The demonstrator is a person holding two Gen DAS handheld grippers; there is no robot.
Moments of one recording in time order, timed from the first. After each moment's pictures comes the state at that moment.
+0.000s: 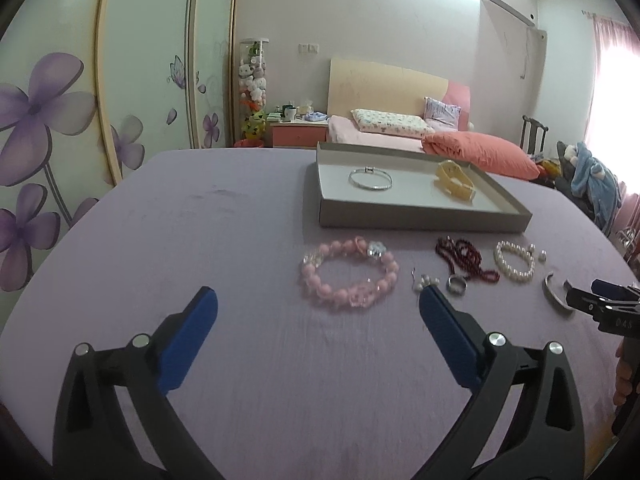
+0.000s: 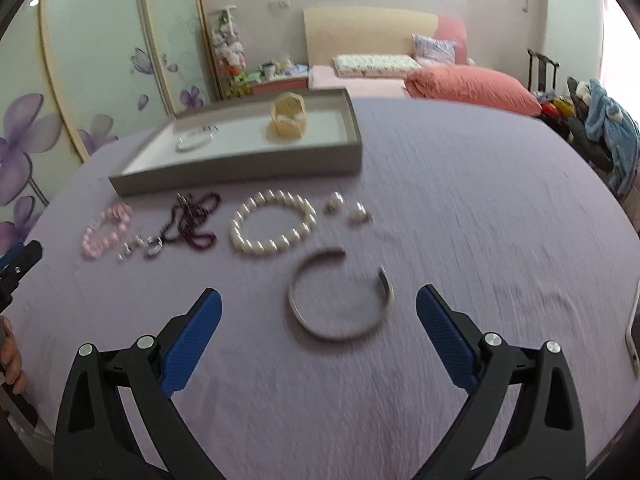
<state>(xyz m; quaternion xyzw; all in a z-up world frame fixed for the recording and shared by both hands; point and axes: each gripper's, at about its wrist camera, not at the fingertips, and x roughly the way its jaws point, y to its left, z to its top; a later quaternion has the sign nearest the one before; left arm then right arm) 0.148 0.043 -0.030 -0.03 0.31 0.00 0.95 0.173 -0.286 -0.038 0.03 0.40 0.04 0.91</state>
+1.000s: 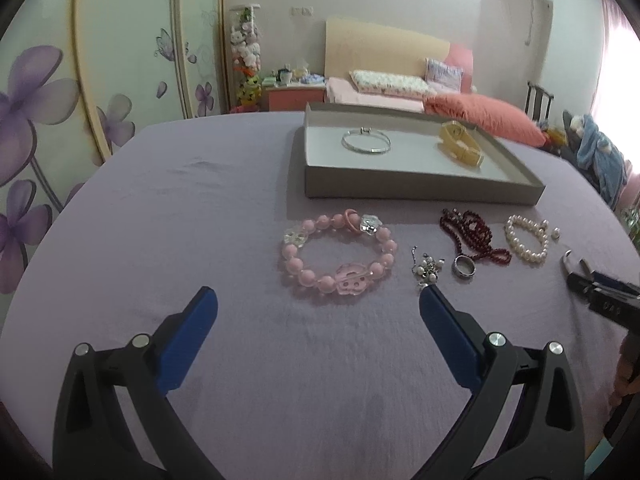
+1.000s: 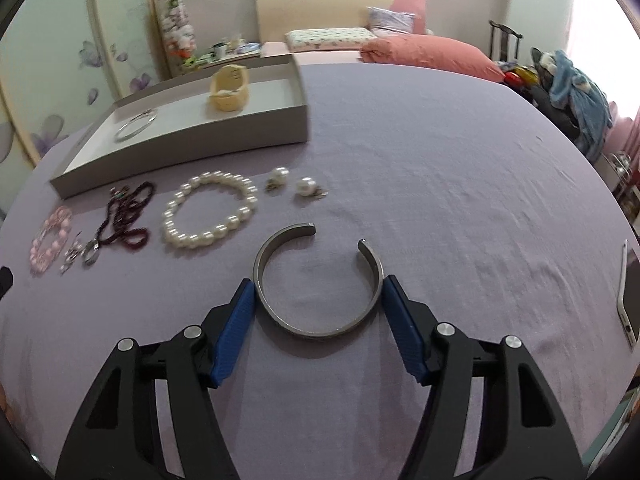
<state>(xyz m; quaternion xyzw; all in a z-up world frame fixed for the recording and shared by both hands) 0.191 0.021 -0.046 0.00 0.38 0.00 0.92 0.189 -0.304 -0.055 0.03 0.44 -0.04 0.90</state>
